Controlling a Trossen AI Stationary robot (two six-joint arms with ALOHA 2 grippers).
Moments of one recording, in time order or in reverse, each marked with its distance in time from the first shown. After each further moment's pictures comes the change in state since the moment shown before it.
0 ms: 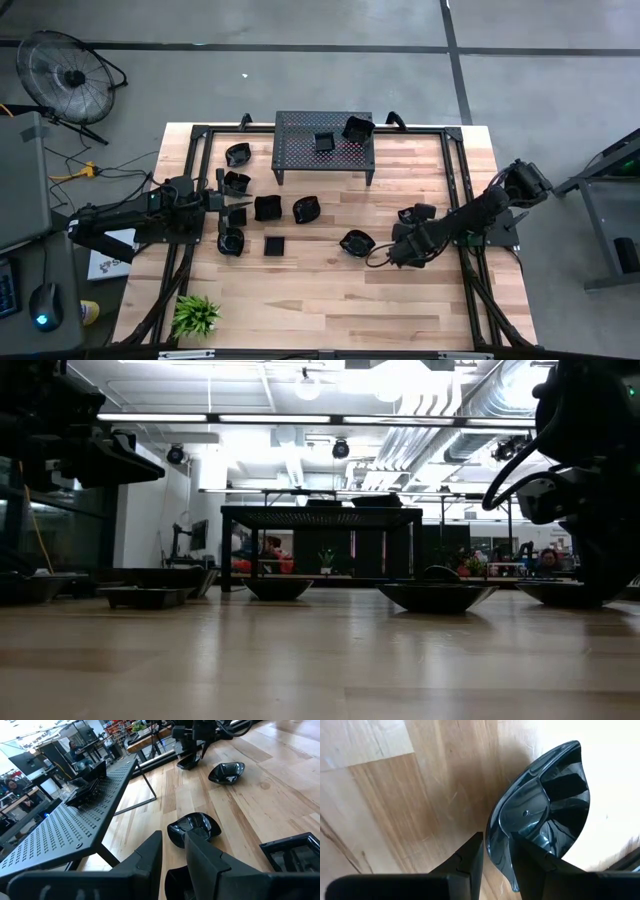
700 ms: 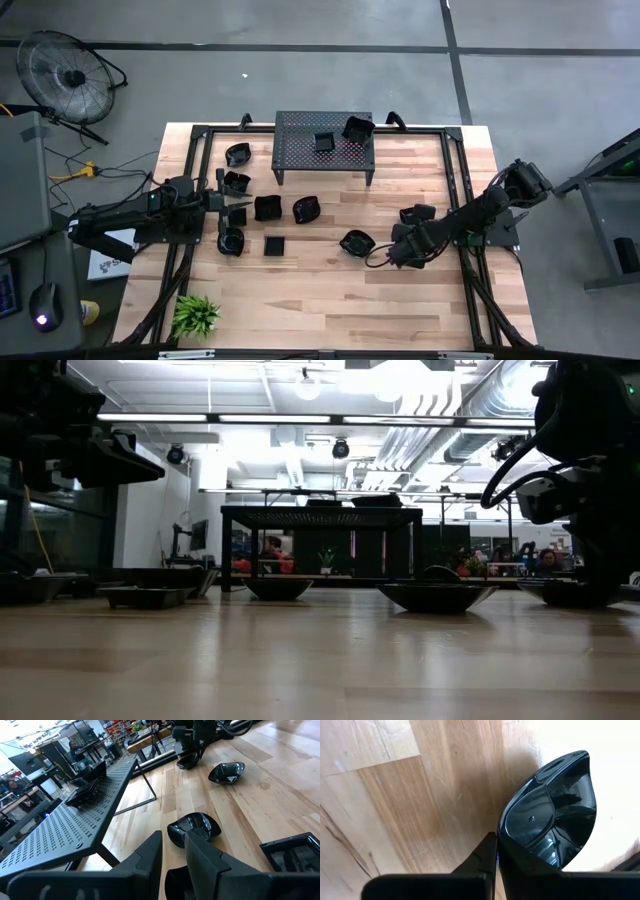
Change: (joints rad) left arm 0.000 0.000 0.000 0.000 0.000 0.000; right arm 0.000 0.000 0.000 0.019 -0.014 0.007
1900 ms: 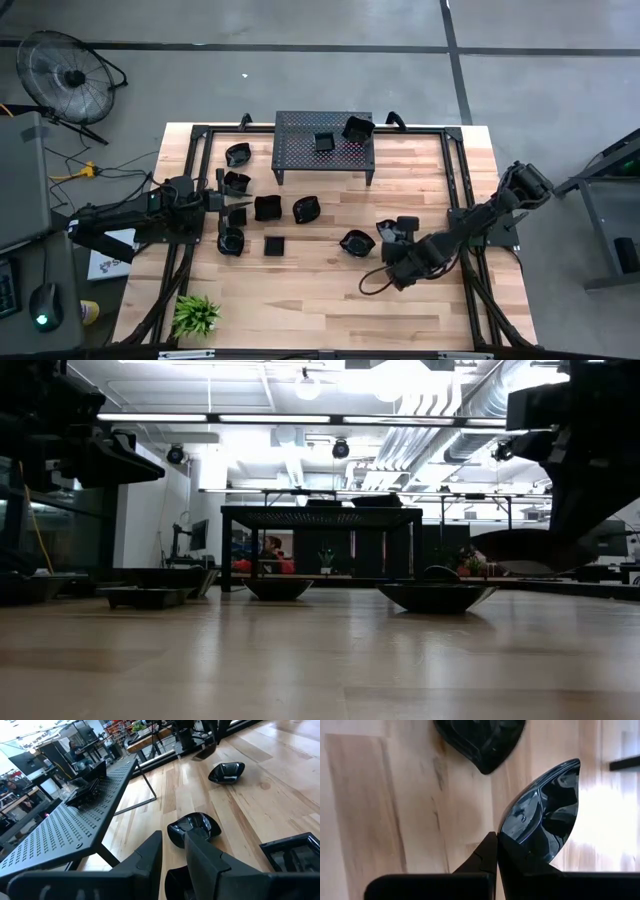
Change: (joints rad) left arm 0.000 0.000 0.000 0.000 0.000 0.000; right arm 0.148 0.000 0.205 0.061 0.138 -0.095
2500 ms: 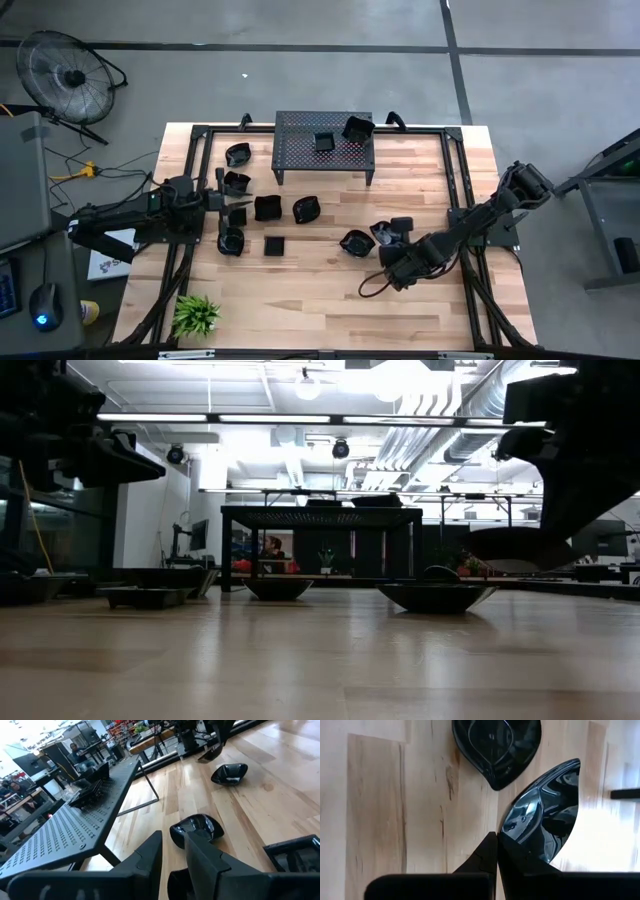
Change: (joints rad) left arm 0.000 0.000 -0.001 0.023 -0.007 0.000; right arm -0.002 0.000 0.000 0.057 0.003 -0.156
